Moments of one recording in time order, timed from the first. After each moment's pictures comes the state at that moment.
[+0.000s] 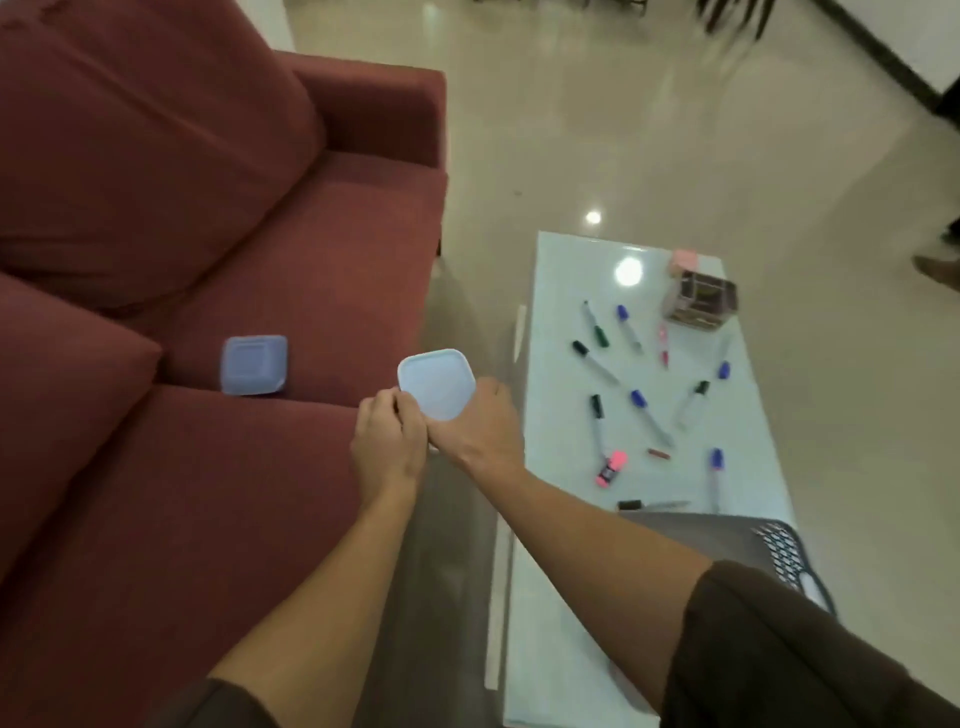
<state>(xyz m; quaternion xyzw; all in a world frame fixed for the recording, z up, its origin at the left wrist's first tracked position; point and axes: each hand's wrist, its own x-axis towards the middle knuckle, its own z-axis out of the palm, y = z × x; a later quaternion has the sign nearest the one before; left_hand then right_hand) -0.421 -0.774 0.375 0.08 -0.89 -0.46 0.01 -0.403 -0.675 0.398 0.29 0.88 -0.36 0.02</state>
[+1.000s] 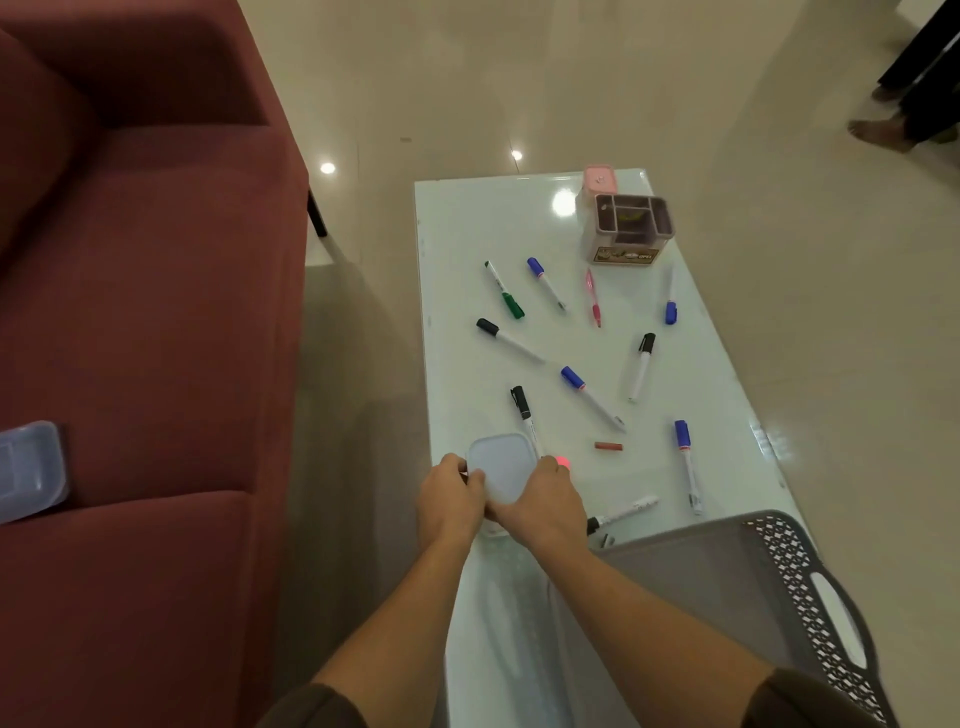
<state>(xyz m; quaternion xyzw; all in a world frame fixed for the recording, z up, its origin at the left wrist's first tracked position) -0.427 -0.544 0.193 -0.03 -0.92 -0.29 -0.25 -0.359 -0.456 0.216 0.47 0.82 -0.31 0.14</state>
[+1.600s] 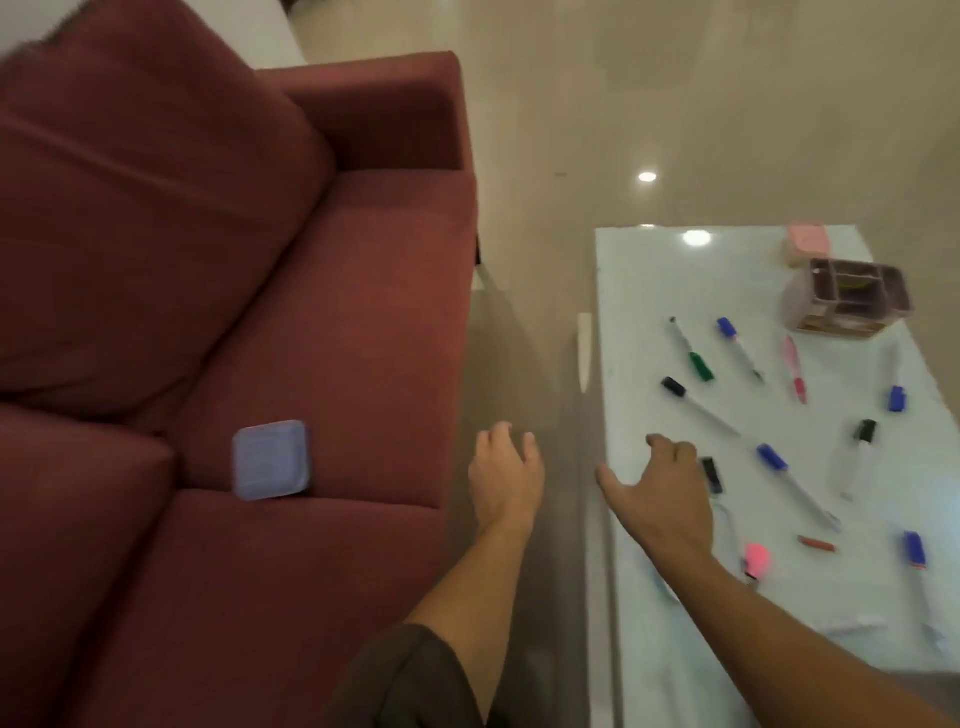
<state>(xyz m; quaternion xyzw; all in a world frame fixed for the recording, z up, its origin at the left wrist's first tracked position) -0.570 -0.662 0.255 0.02 -0.95 -0.31 -0.08 -0.483 -0.527 0.279 0.39 0.88 -0.28 0.01</state>
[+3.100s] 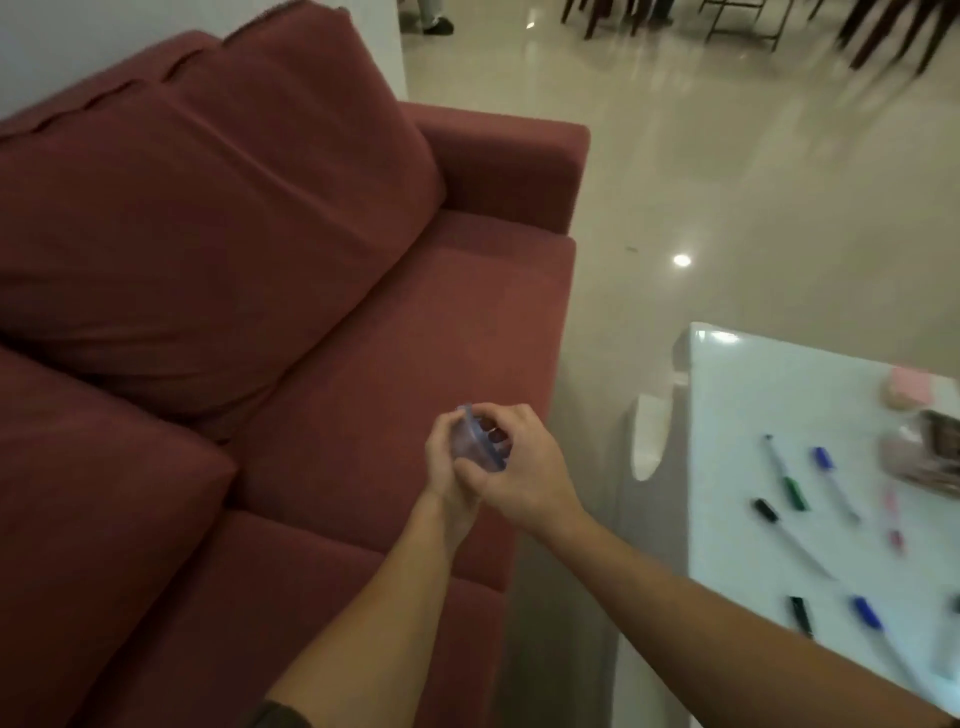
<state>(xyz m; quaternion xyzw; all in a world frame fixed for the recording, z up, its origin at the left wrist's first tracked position) -0.718 -0.815 0.317 0.23 -0.42 -0.85 -0.23 -0.679 -0.721 0.349 0.01 0.88 -0.48 -0.02</state>
